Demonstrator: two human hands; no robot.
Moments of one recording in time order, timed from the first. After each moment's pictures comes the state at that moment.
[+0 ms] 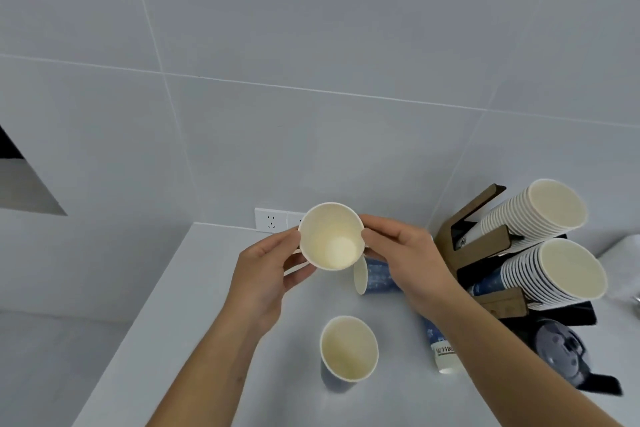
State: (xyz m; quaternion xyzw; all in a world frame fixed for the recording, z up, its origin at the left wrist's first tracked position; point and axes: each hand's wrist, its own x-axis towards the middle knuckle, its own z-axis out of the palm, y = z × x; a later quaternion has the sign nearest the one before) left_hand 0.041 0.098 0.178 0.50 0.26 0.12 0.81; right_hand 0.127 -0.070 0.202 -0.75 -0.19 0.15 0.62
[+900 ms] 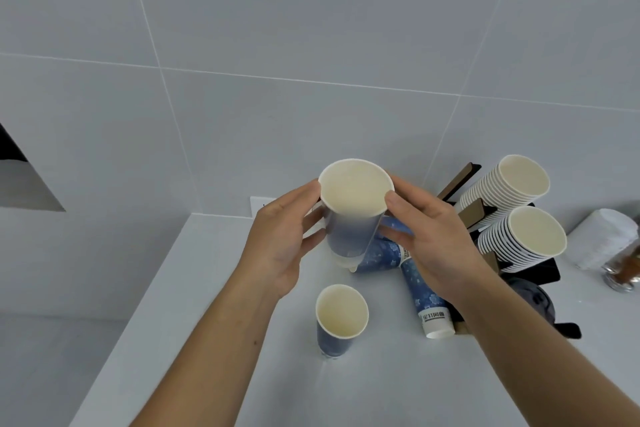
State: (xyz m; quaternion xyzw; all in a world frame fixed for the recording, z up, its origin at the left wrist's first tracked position) left_hand 0.015 0.058 0.239 0.54 0.19 0.12 0.81; right_hand 0.084 -0.107 0.236 -0.68 -0.17 0.12 0.71
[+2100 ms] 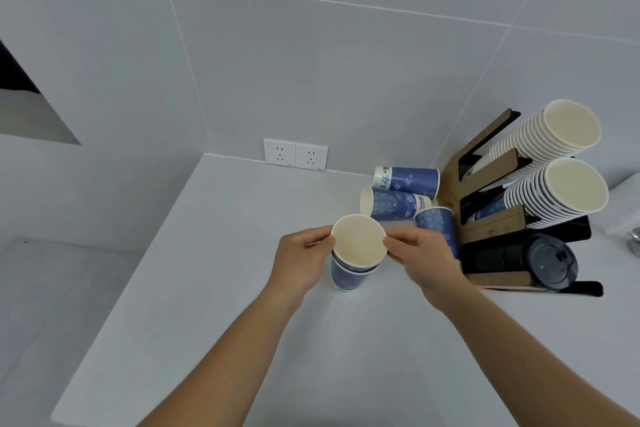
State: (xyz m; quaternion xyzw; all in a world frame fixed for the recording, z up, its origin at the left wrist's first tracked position) left_hand -0.009 0.041 0.099 0.65 0.31 0.05 0.70; right_hand 0.074 -0.125 0.106 -0.81 -0.01 0.20 0.55
